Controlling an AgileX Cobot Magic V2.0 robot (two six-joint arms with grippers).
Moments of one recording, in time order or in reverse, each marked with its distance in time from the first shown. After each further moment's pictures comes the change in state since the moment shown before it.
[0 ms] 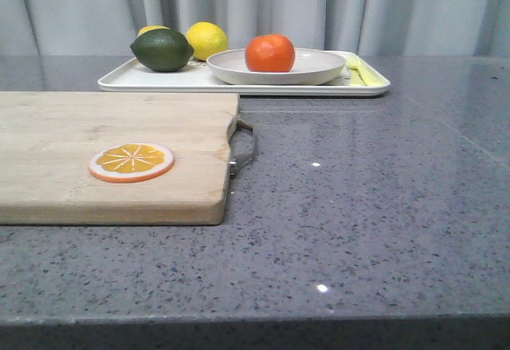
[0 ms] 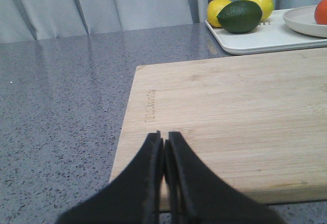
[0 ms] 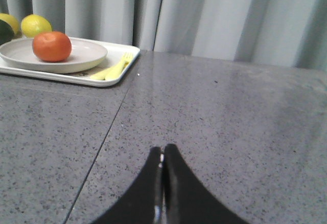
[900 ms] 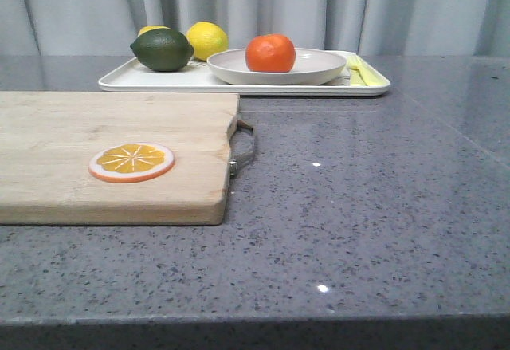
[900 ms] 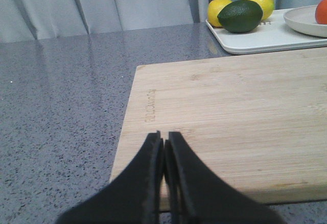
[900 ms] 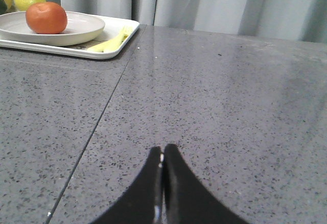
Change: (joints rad) left arm 0.000 0.000 0.000 0.000 0.000 0.000; right arm -0.003 -0.001 0.071 -0.002 -0.012 0.017
